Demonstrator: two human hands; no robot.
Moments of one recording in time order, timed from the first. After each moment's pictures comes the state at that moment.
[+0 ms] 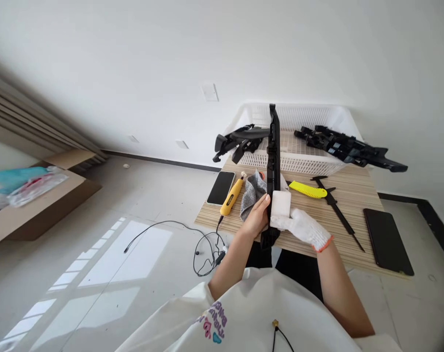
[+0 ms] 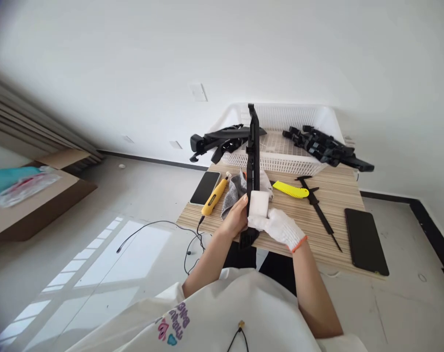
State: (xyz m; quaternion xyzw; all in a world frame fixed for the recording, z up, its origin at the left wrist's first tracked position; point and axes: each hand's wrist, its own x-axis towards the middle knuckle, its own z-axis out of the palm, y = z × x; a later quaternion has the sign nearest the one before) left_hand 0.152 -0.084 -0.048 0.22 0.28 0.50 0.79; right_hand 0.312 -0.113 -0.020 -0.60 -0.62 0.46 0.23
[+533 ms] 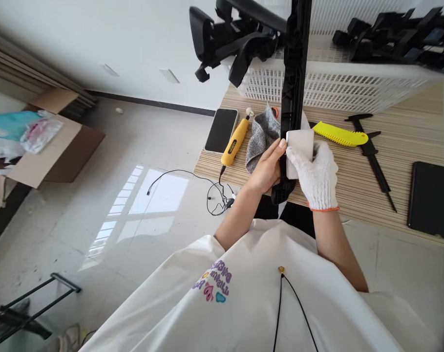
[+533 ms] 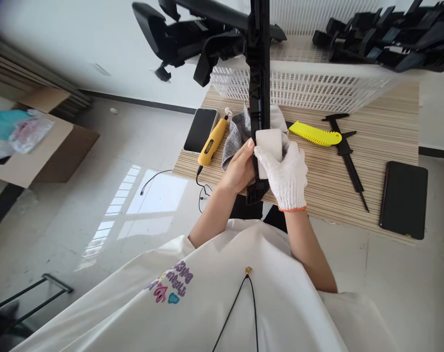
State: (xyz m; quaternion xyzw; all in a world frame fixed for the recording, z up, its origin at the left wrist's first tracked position) left_hand 0.155 -0.088 -0.037 0.13 0.31 0.51 0.79; right_hand 0.267 -0.113 -0.035 -0.73 -0.51 0.20 0.41
